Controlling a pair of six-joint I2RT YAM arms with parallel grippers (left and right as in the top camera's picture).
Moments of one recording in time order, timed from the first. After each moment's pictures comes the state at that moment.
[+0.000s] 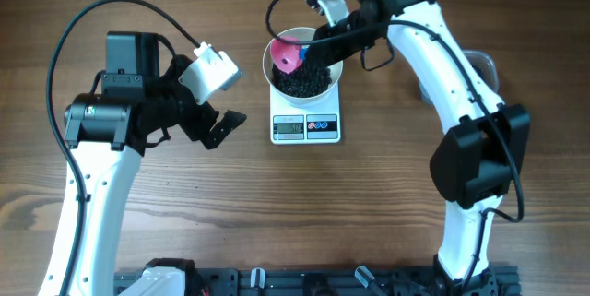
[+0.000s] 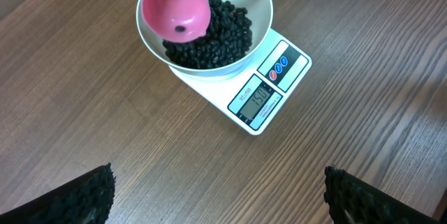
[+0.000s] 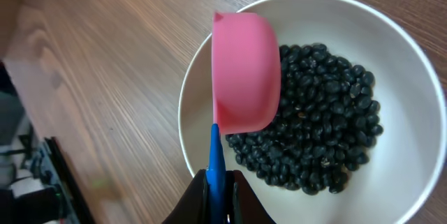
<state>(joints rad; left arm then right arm) -0.07 1.29 1.29 -1.02 0.48 0.71 0.34 2.12 2.00 -1.11 -0.62 -0.16</state>
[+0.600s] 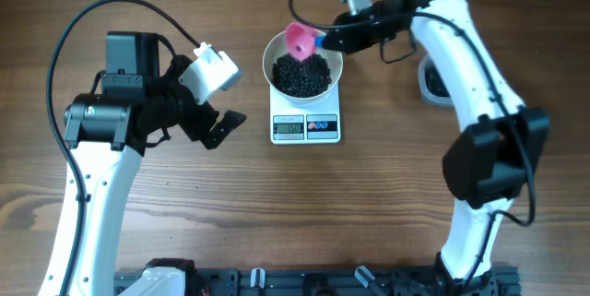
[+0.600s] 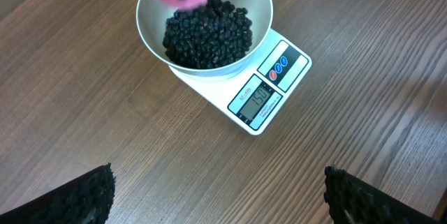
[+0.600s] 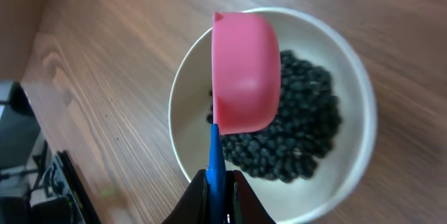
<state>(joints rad) -0.07 1.29 1.29 -1.02 0.48 0.71 0.25 2.09 2.00 -1.11 -0.66 -0.15</state>
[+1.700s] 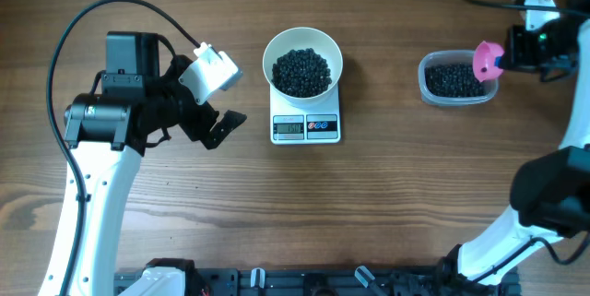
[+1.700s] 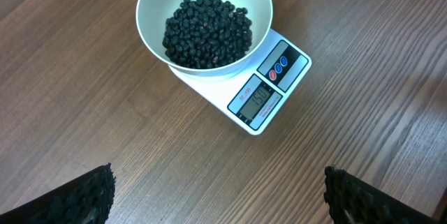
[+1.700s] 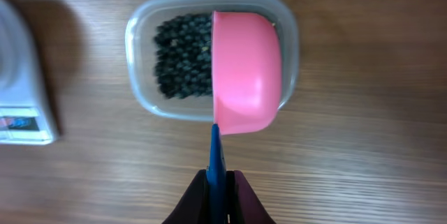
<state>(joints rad) -0.07 1.29 1.29 -1.02 0.48 0.71 -0.30 1.93 2.00 -1.48 -0.14 -0.27</state>
